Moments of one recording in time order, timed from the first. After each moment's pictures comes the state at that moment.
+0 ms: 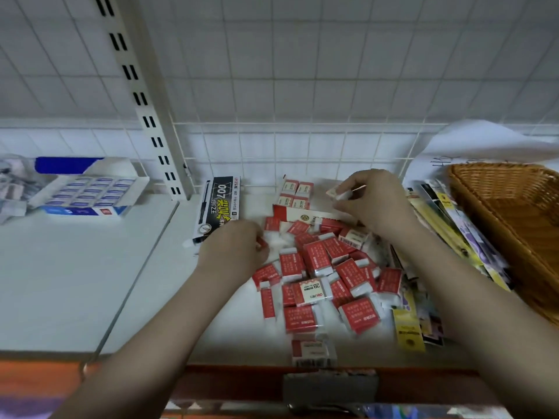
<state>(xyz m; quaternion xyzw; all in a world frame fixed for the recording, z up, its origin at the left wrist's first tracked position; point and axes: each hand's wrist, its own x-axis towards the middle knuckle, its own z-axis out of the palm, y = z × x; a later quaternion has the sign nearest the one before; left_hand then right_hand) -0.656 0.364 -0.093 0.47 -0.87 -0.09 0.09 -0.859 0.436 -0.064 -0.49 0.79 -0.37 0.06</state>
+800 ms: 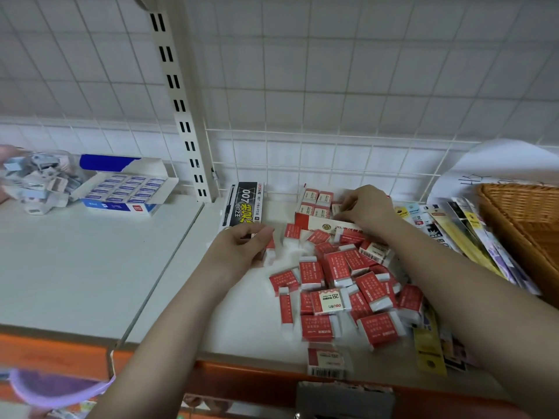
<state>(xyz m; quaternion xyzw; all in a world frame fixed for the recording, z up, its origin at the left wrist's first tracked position) -0.623 0.365 -0.097 0.43 -0.62 -0.57 0.31 -0.873 0.372 -0.089 -0.49 0.84 -0.20 0.11</state>
